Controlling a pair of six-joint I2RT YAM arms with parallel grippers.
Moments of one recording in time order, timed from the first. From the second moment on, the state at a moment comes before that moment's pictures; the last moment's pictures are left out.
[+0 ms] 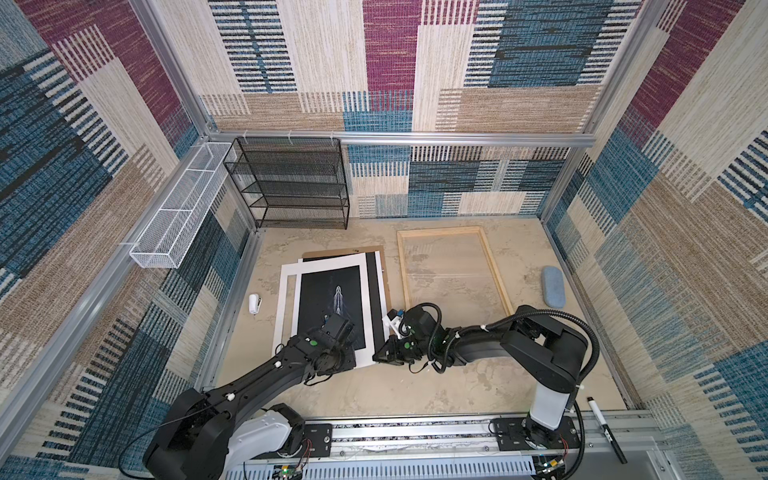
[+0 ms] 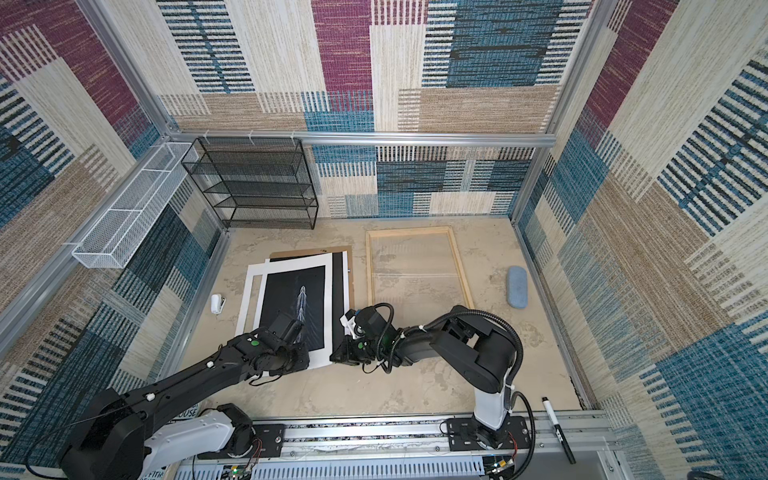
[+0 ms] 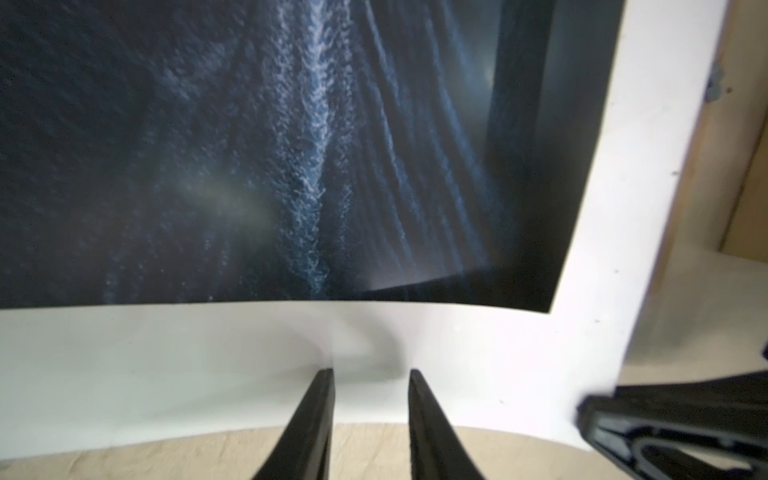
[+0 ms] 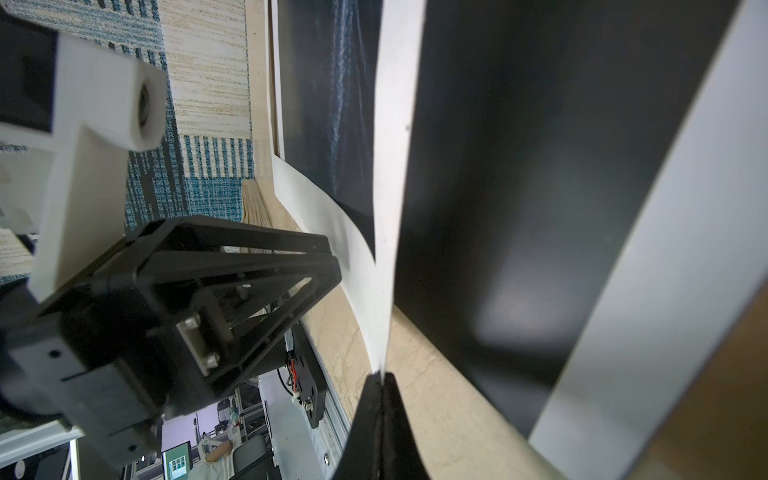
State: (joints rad) left arm -0.60 1.13 0.54 -0.62 -0.02 -0.77; right arm 0.93 1.83 0.77 0.40 -0.56 1.01
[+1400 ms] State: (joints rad) left arm -0.52 1.08 0.78 -0.68 -0.15 -0.63; right arm 0.70 1.58 0.85 0.00 -0.62 0.66
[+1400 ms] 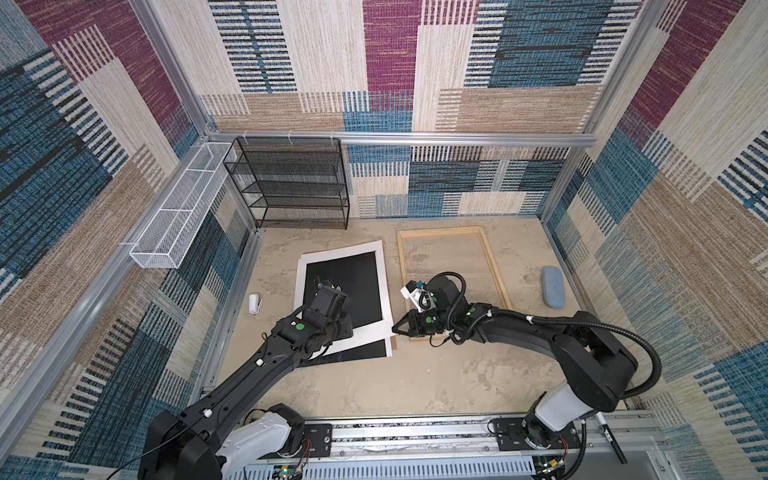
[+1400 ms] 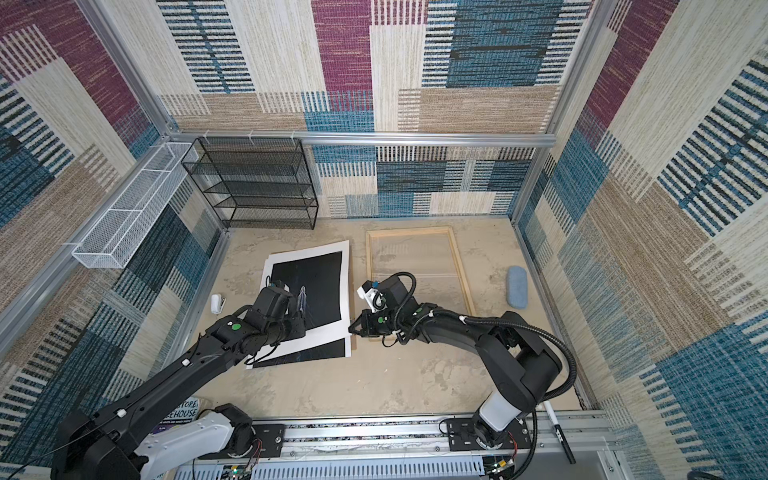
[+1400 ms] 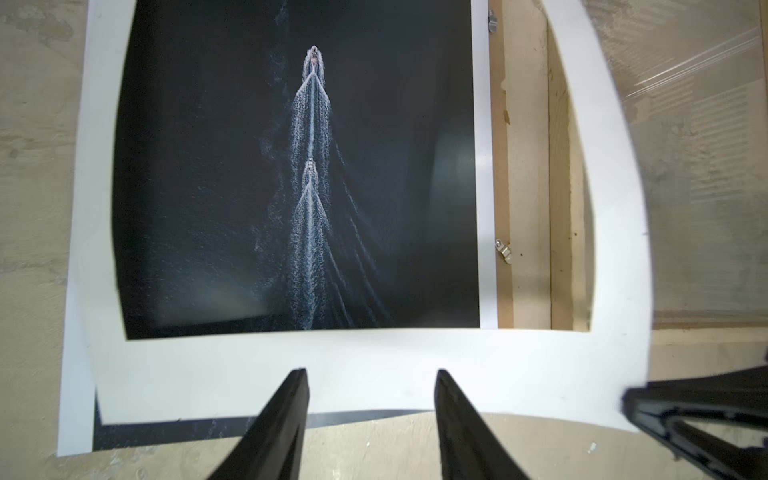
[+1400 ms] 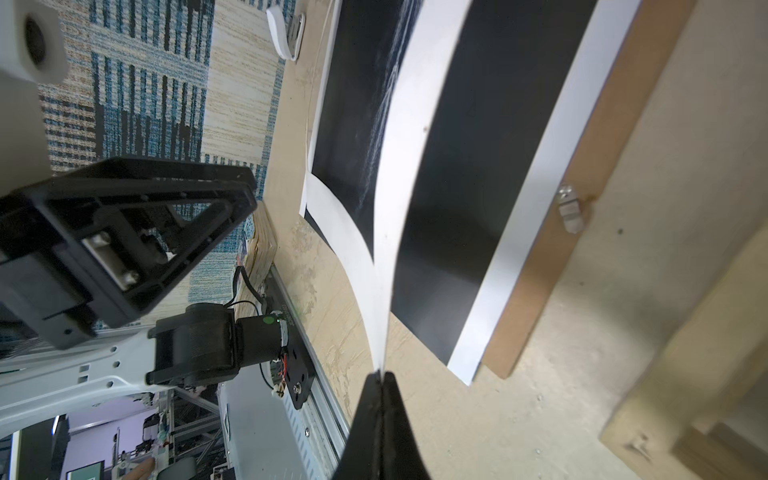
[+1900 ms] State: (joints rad) left arm -0.51 1.39 0.87 -0.42 0.01 -0.60; right arm 0.59 1.52 0.76 -0.19 -0.62 0.52
